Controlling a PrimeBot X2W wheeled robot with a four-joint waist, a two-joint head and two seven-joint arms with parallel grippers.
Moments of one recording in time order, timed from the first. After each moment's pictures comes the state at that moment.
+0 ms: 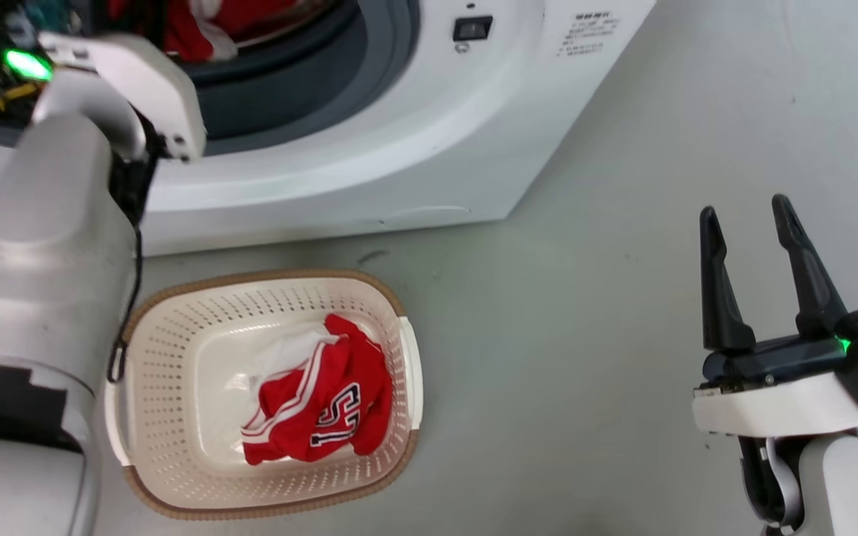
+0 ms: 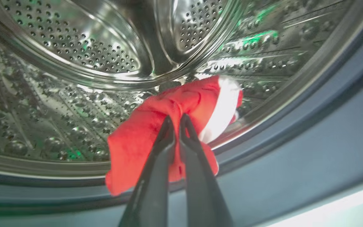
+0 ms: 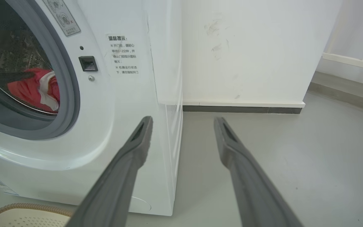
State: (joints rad) left arm -1.20 0.31 -0.41 1.11 -0.37 -0.13 -0.19; right arm -0.18 -0.05 0.02 -0.06 0.10 0.13 -0.26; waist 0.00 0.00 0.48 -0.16
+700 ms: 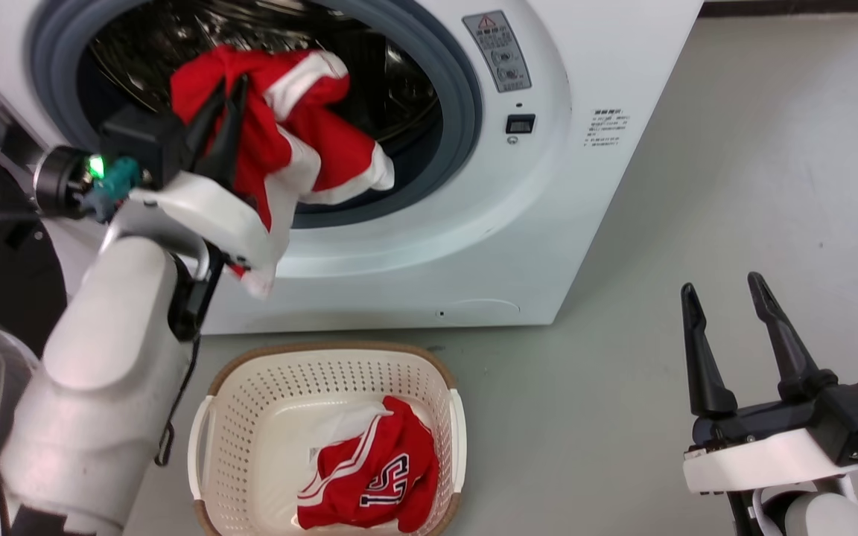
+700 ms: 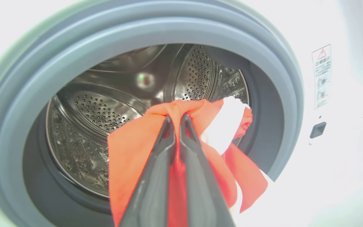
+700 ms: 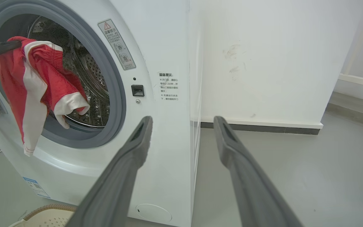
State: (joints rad) left arm -0.82 0.34 -0.41 0.62 -0.38 -0.08 -0.26; right arm -0.06 -0.05 0.03 -0.03 0.07 0.13 -0.26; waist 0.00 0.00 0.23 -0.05
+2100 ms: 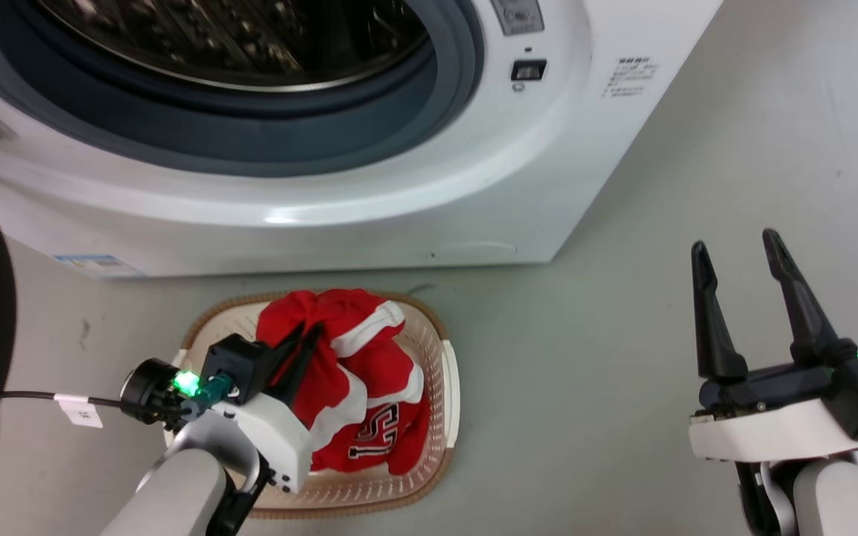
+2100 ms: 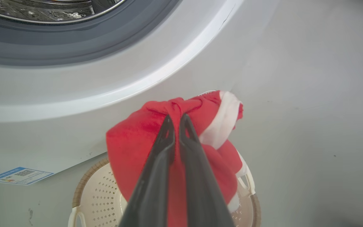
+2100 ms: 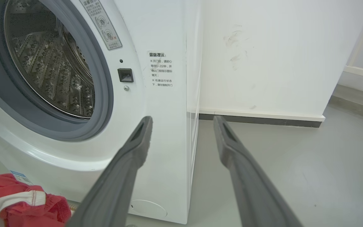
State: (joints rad) left arm -0.33 0.42 -0.54 0.28 -0.42 -0.02 -0.11; right arm -0.11 -0.05 0.03 -0.07 0.06 0.13 -0.26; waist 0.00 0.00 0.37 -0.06
